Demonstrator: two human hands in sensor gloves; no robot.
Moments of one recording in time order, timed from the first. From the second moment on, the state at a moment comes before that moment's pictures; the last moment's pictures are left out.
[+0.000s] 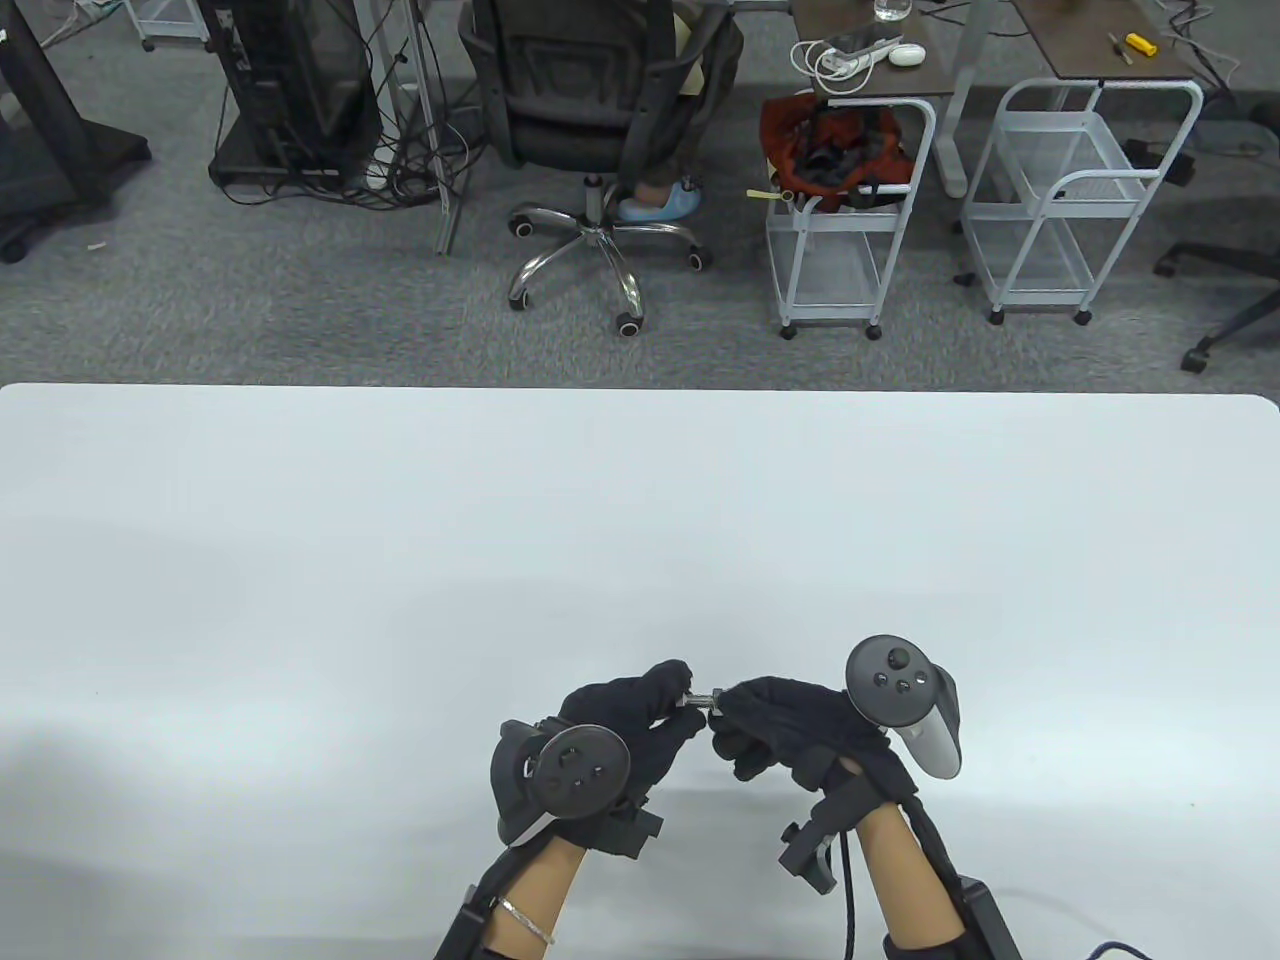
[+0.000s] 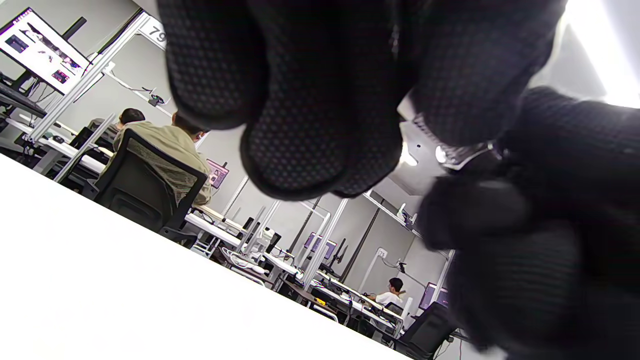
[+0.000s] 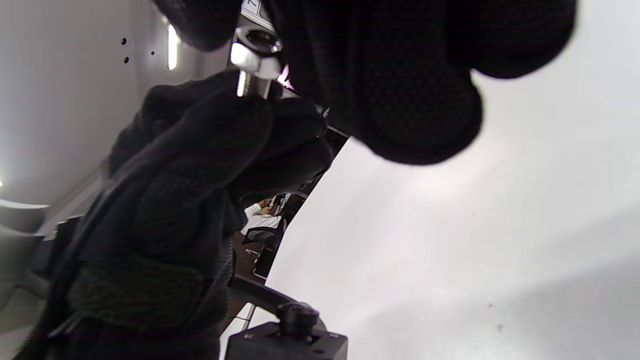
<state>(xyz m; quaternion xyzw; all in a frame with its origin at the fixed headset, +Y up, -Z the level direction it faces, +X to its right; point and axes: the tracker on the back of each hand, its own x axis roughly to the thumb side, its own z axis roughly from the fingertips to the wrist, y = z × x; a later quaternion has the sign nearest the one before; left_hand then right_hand) -0.082 -0.694 -0.261 0.19 -0.19 0.30 0.92 0.147 -0.713 -0.293 0.20 0.13 0.82 0.52</state>
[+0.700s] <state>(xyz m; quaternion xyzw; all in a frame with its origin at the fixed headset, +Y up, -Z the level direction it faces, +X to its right) -0.081 -0.695 -0.261 0.19 -0.19 0.30 0.91 0.144 -0.713 -0.293 0.20 0.14 0.82 0.51</state>
